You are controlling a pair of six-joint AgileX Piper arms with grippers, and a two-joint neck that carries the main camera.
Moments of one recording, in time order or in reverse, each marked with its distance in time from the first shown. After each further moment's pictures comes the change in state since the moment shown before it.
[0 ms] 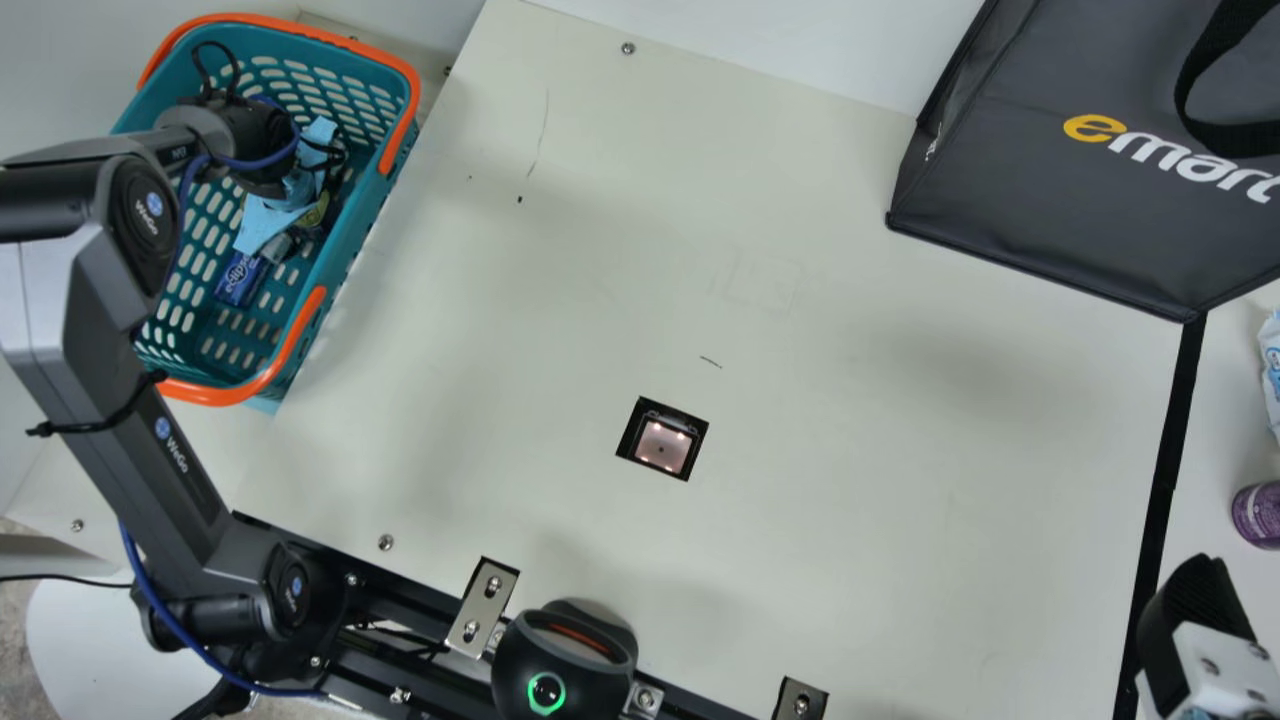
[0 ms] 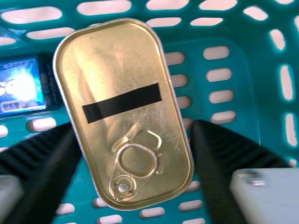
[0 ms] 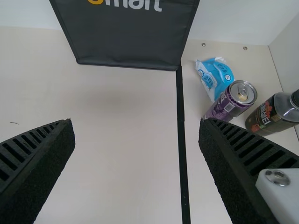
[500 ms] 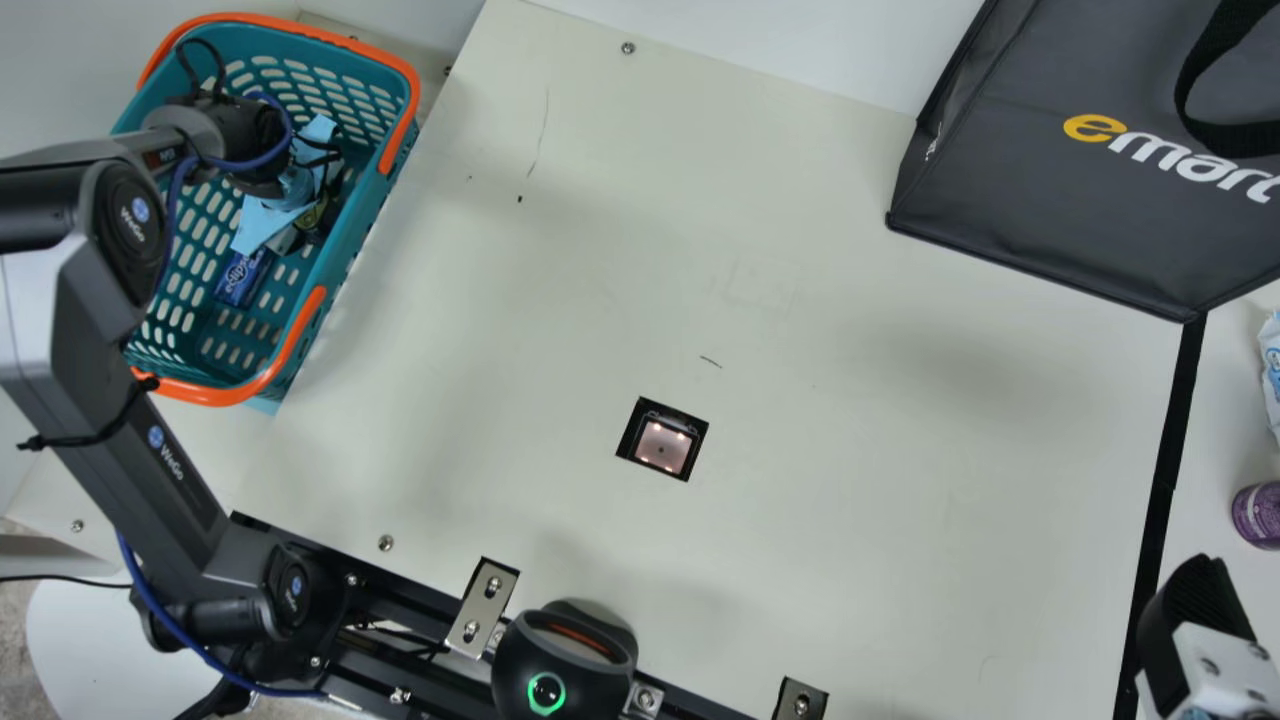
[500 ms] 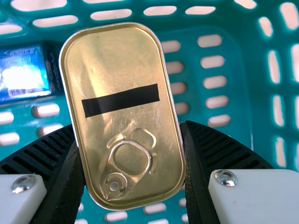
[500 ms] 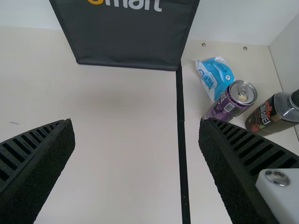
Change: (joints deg) left arm 0.1 -4.2 2.7 -5.4 -0.3 5.8; right arm 0.0 0.0 0.0 0.0 0.0 0.0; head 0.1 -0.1
